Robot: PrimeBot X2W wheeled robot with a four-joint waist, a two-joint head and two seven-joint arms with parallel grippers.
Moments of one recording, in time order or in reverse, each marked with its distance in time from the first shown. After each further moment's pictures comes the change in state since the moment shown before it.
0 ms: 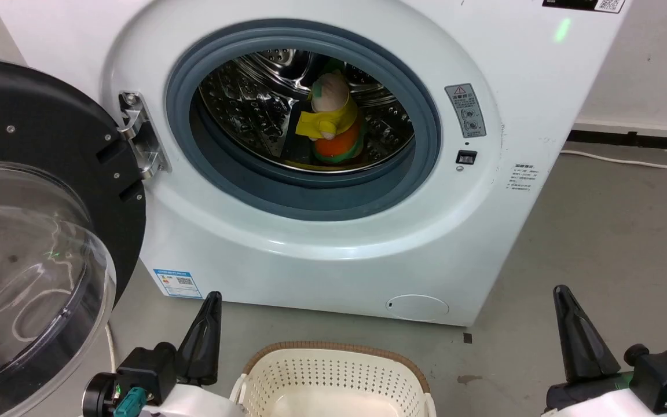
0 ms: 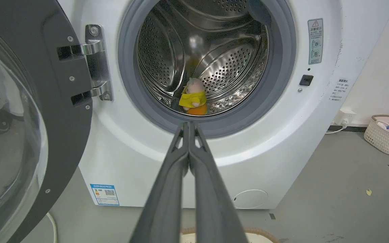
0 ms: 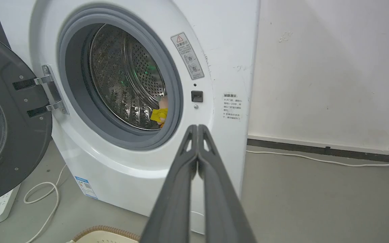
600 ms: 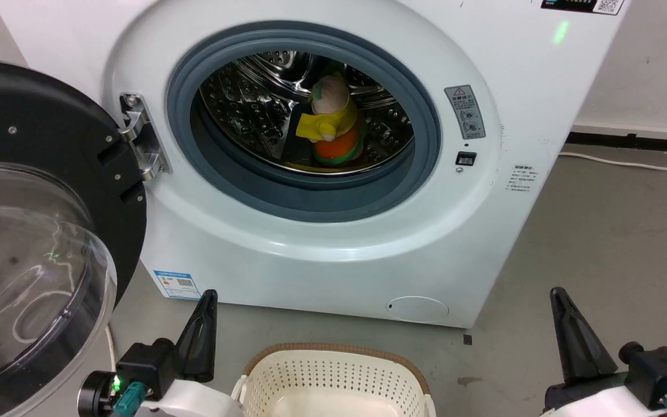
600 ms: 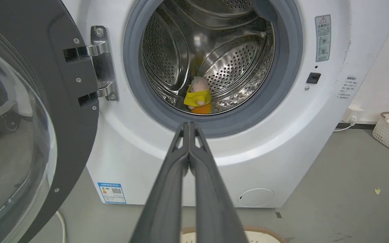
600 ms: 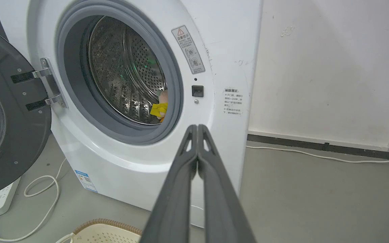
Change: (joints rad) left arm 0.000 -0.015 0.029 -0.008 0.036 -0.001 0.035; right arm -0.001 0.000 0.002 0.000 -0.009 0.000 0.035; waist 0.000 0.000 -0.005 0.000
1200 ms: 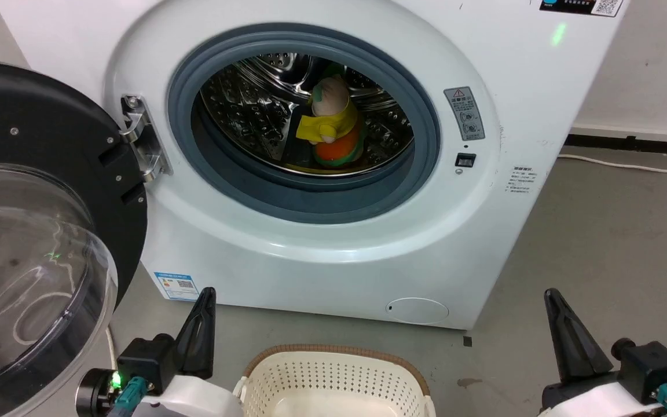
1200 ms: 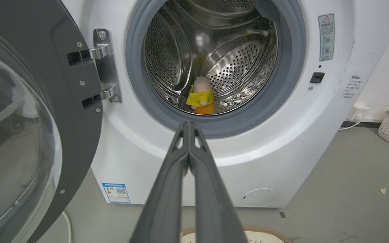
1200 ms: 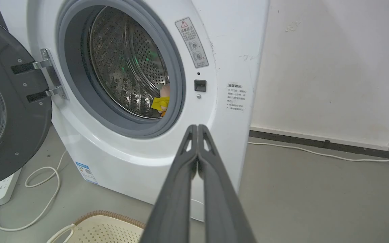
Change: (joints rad) left arm 0.000 -0.023 0.030 -0.014 0.040 -0.003 0.036; right arm -0.005 0.000 0.003 0.000 -0.018 0.000 0.039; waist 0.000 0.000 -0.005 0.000
